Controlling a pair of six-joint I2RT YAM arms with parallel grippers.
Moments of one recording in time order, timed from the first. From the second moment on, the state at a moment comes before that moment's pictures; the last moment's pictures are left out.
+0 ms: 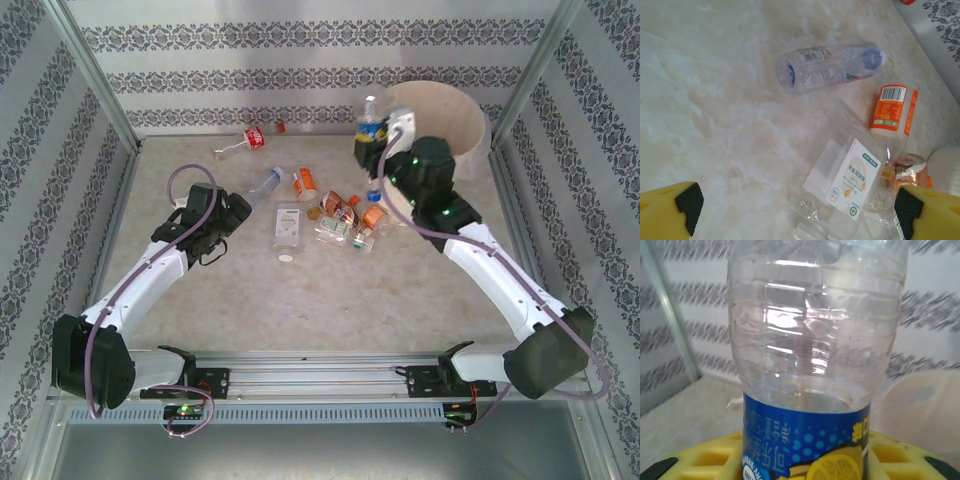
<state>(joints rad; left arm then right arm) -0.26 1.26 0.94 -0.50 -0.11 -1.00 0.41 1.30 1.25 0.03 -0.03 0.07</state>
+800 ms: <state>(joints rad) -0.26 1.33 0.92 -0.43 -0.02 -0.97 0.10 1.69 1.56 0.13 -0.06 0.14</state>
